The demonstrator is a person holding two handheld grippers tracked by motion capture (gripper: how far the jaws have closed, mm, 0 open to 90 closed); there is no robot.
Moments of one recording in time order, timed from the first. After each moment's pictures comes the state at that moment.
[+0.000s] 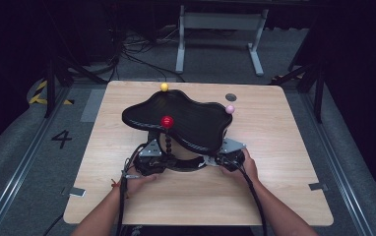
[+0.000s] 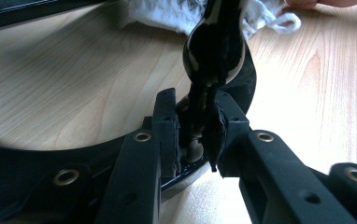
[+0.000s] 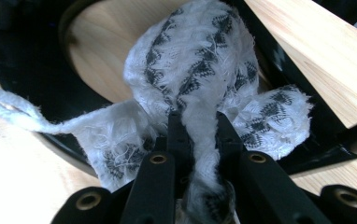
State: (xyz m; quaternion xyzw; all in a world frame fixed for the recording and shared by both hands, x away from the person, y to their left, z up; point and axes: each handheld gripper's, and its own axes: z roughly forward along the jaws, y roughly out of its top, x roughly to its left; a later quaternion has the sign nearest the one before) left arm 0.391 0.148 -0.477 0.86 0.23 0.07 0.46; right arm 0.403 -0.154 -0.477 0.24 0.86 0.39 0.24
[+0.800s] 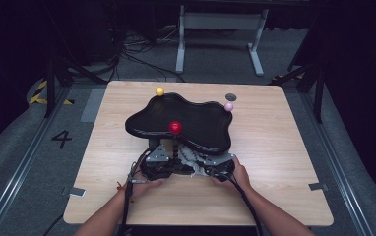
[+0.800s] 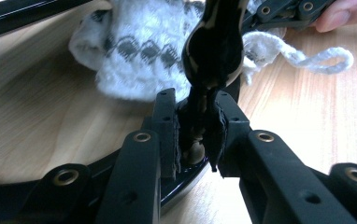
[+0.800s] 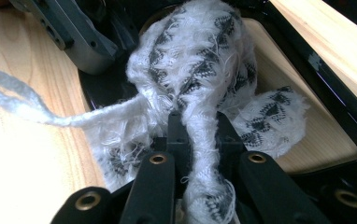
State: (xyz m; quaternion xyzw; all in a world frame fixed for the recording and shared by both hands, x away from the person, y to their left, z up) left arm 0.378 0.127 -0.477 0.86 0.21 0.06 0.46; right arm 0.376 -0.124 -0.476 0.17 0.87 0.41 0.23
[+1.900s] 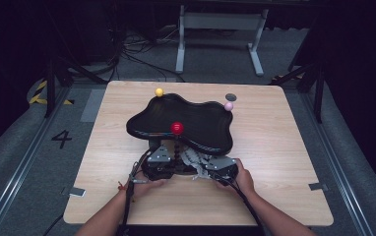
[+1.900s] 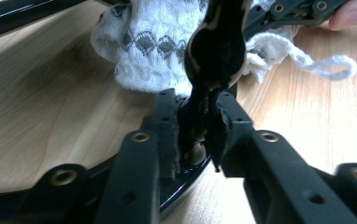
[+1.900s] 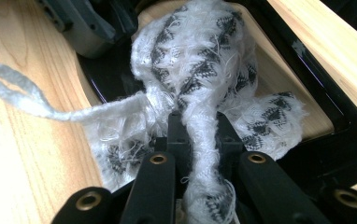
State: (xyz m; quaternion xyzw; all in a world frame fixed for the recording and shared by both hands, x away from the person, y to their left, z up) left arm 0.379 0.124 -0.477 0.87 0.20 0.06 0.45; right arm 0.360 -0.130 -0.472 0.19 0.87 0.37 0.25
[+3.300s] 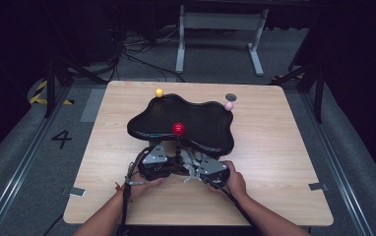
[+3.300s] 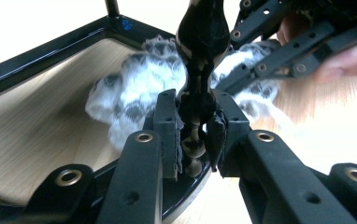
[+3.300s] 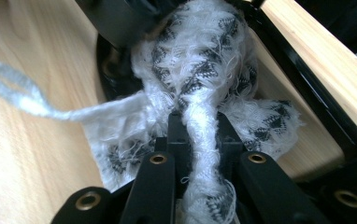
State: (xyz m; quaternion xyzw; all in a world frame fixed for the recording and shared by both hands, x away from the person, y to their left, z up) left arm 0.369 0.130 -0.456 0.85 0.18 0.10 0.48; right arm 0.350 -0.107 -0.472 0.17 0.87 0.37 0.28
